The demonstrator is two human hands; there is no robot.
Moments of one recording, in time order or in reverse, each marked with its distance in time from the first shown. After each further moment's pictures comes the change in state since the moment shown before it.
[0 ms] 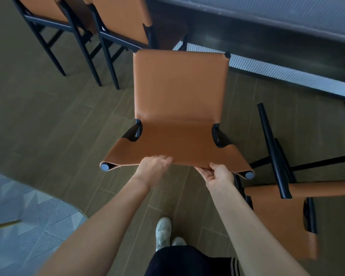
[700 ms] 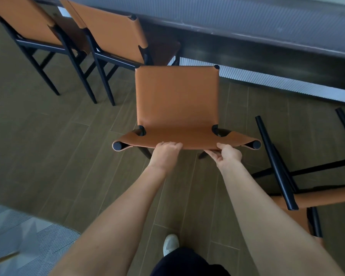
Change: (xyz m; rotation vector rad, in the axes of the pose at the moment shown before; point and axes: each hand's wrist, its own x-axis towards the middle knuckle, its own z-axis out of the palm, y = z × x) left_hand 0.087 -0.029 -0.064 -0.065 0.106 0.029; right_hand 0.003 -0.063 0.098 -0.063 0.001 -0.218
